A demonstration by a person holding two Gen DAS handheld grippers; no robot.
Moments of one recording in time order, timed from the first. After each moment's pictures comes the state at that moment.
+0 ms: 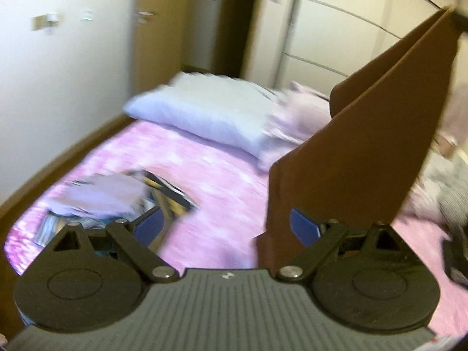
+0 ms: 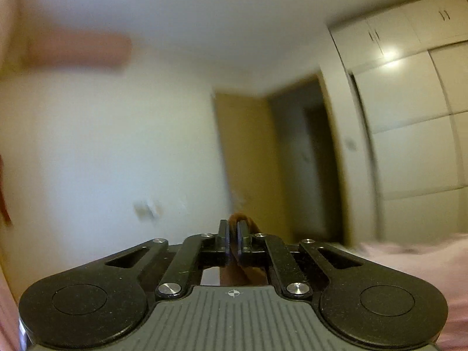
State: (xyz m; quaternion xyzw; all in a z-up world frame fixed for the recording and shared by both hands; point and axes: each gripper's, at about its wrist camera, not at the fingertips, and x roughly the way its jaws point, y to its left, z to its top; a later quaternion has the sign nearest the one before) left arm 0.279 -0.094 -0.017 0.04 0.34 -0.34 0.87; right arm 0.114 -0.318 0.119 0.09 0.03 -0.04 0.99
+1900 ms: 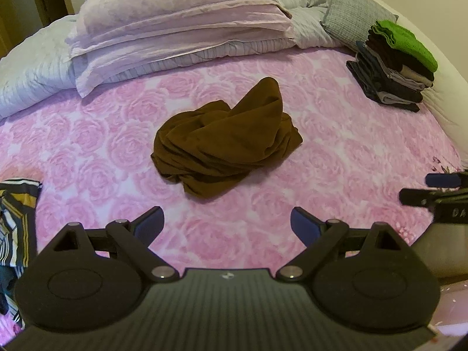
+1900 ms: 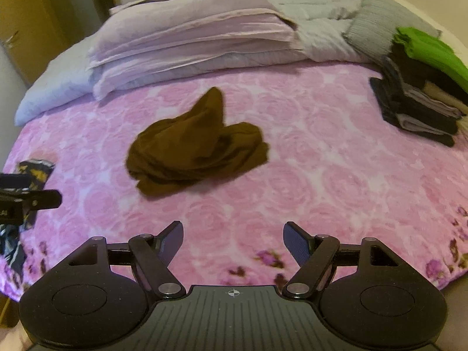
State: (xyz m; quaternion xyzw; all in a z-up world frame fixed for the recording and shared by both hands) left arm 0.129 -0.297 -0.107 0.29 0.41 -0.55 0.66; right arm -0.102 -0.399 -0.102 0.28 0.43 -0.38 0.77
